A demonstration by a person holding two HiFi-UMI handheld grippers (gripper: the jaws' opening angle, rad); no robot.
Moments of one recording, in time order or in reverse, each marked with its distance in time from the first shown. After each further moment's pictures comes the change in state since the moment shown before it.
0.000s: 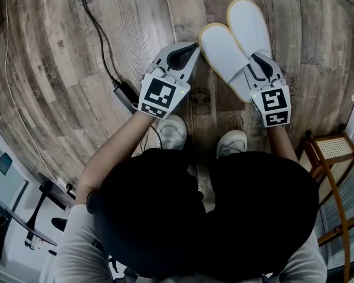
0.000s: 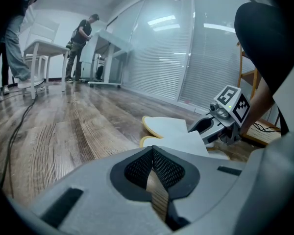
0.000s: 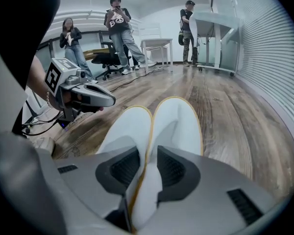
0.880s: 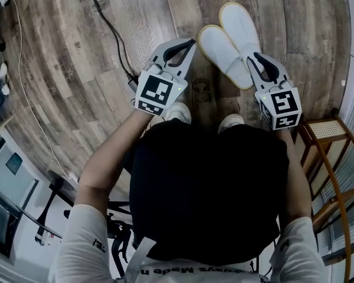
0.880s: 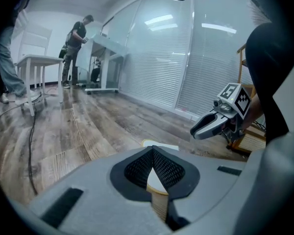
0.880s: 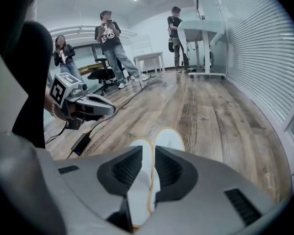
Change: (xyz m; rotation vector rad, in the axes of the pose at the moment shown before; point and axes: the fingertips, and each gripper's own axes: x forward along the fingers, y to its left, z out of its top) left arm -0.046 -0.003 0.094 0.022 0.023 -0.018; right arm -0.091 -0.006 0.075 0.110 -0.061 -0.004
